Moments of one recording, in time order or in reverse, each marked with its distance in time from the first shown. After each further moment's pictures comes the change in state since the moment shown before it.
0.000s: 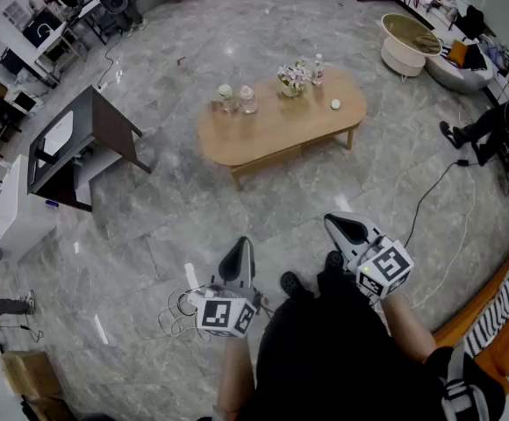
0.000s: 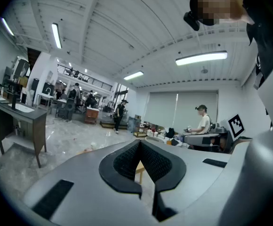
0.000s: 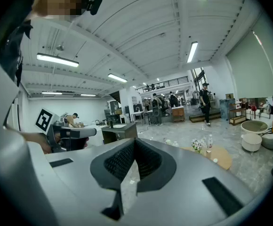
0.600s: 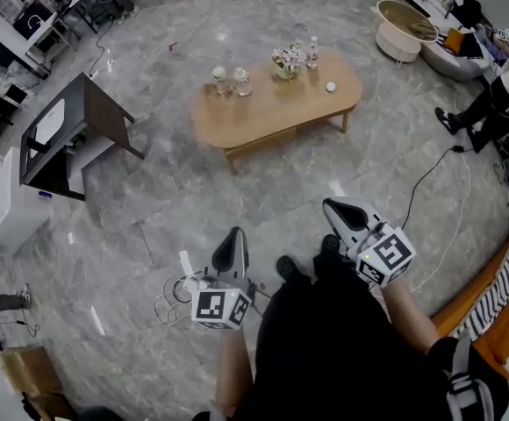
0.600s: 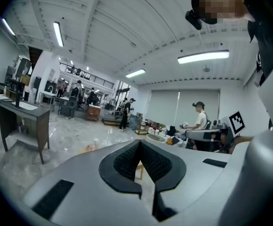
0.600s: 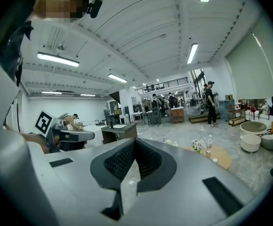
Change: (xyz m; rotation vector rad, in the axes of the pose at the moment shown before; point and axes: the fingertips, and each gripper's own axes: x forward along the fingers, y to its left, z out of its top) left arm -0.021 0.008 -0.012 -0.011 0.021 0.021; right arm -0.004 0.014 0.000 -0.011 -0.007 -0.006
